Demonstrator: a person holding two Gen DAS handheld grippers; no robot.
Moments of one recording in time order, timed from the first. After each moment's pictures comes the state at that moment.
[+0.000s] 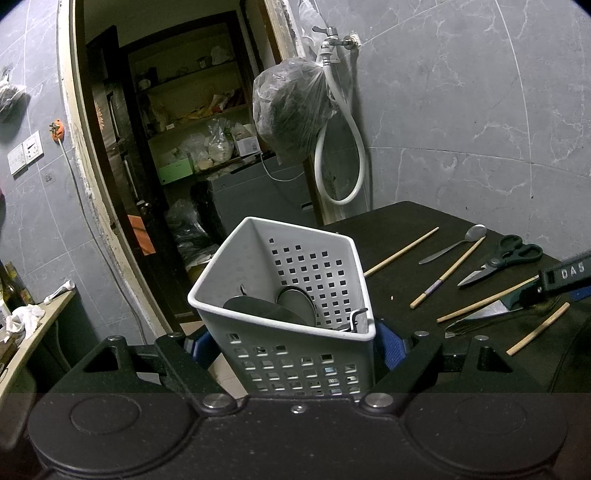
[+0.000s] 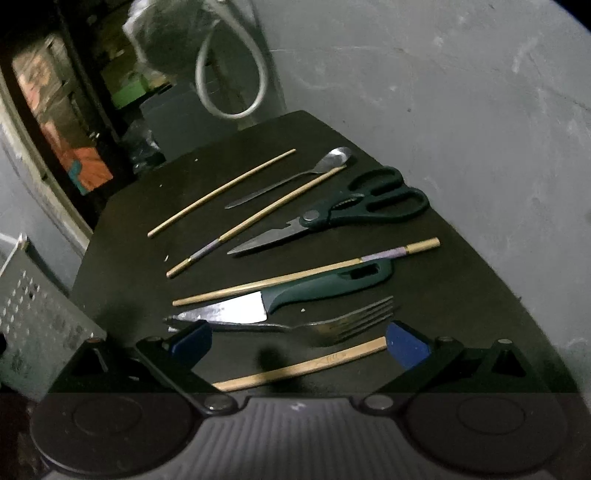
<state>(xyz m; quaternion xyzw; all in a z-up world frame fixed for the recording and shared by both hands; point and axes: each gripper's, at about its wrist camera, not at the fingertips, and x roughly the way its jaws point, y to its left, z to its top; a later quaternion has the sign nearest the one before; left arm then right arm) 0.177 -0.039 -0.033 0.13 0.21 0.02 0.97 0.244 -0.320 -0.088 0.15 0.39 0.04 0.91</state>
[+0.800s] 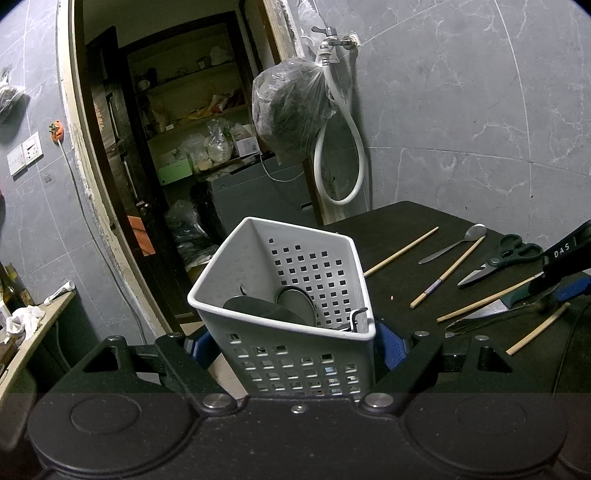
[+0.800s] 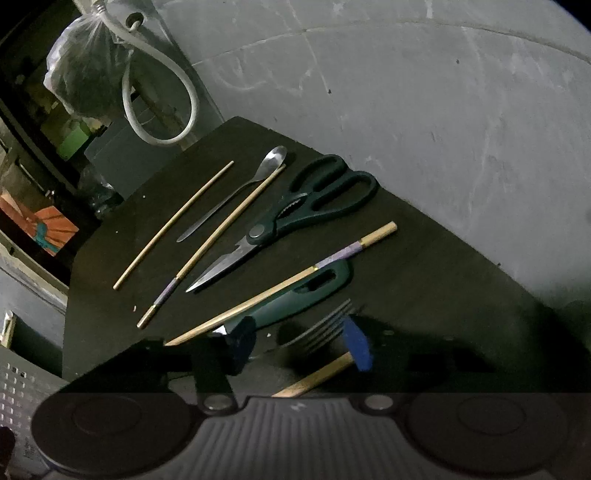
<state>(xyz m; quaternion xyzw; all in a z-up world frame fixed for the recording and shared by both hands) 0.178 -0.040 -0.033 0.13 0.21 0.02 0.97 0.264 -0.344 -0.102 0.25 0.41 -0.04 0.88</state>
